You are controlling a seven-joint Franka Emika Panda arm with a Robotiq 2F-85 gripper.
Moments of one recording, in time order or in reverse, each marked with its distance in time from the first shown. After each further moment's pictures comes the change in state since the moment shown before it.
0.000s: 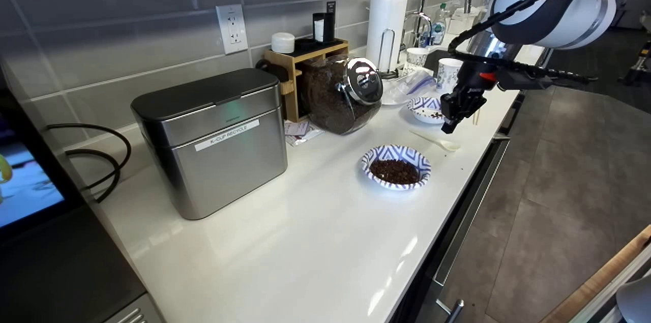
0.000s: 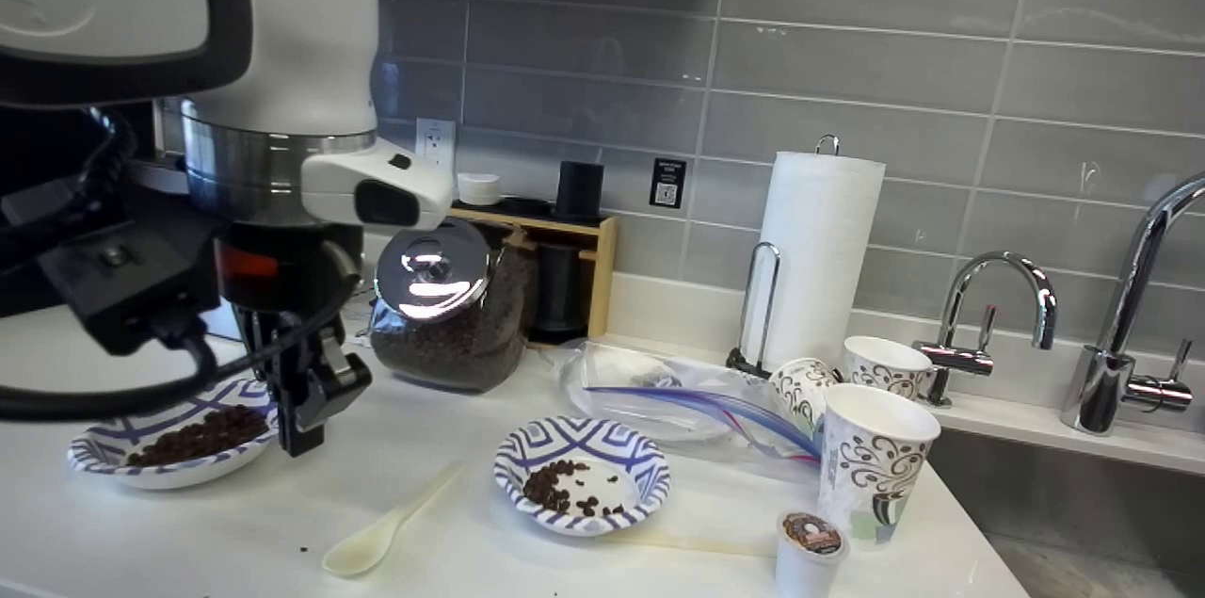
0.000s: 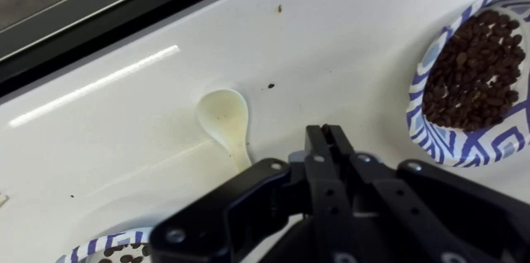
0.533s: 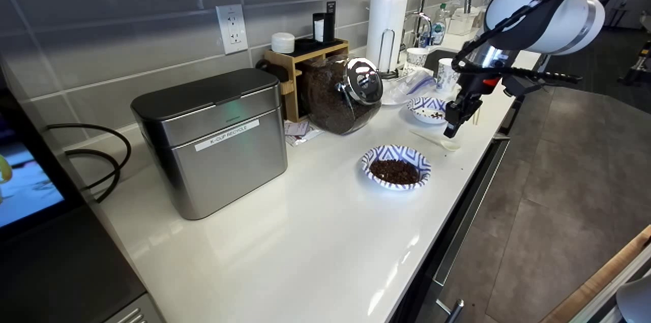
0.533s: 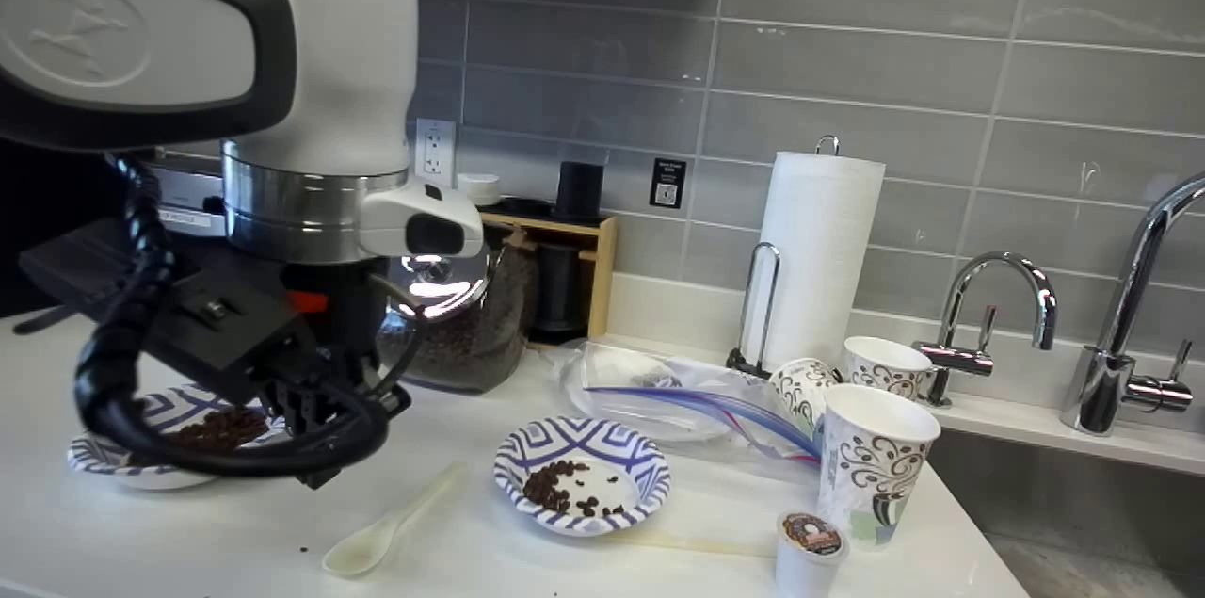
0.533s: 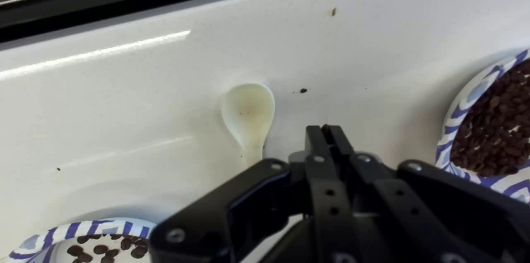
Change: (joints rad) arm -0.004 0.067 -0.036 0.027 0.001 -0.001 -0.249
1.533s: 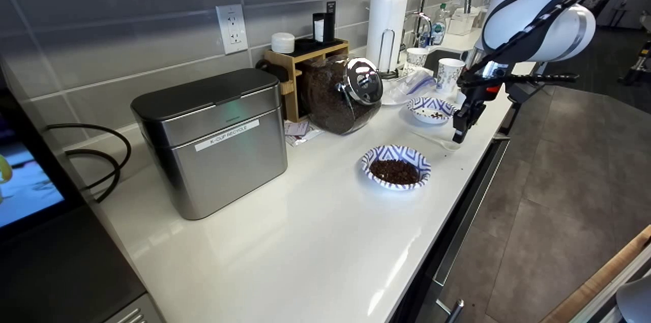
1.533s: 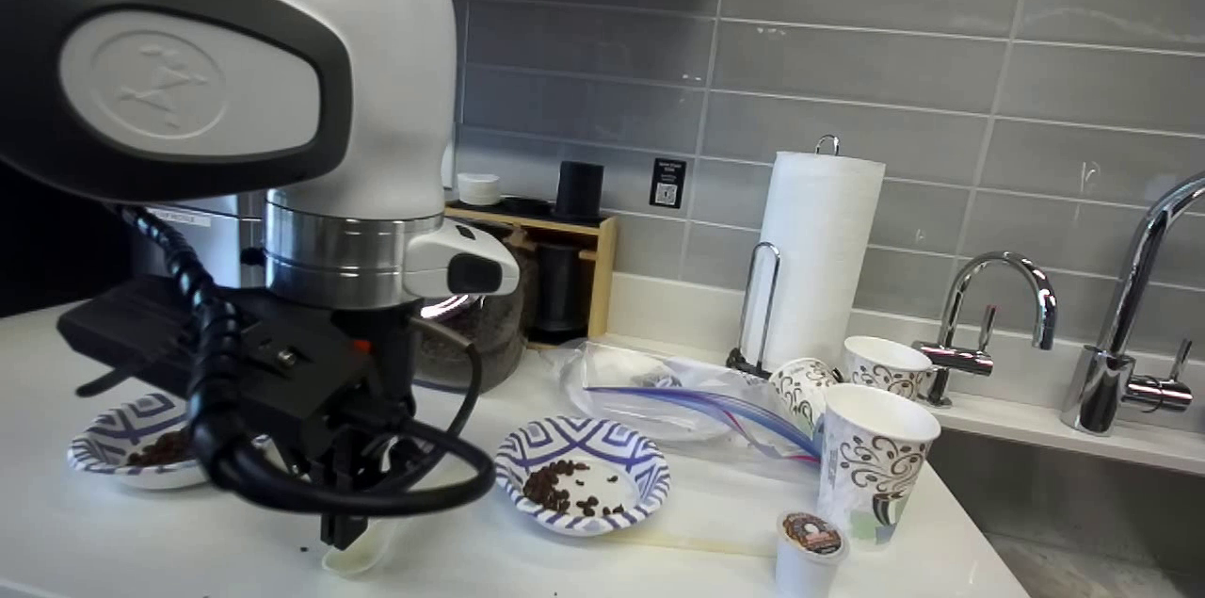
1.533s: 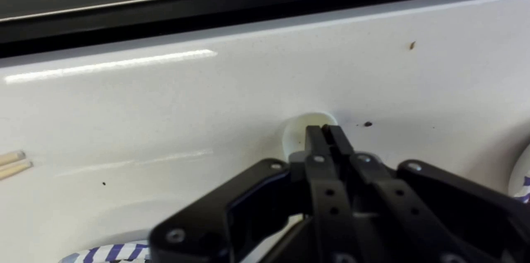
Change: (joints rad) arm -0.065 0.075 0.000 0.027 -0.132 -0.003 -0.025
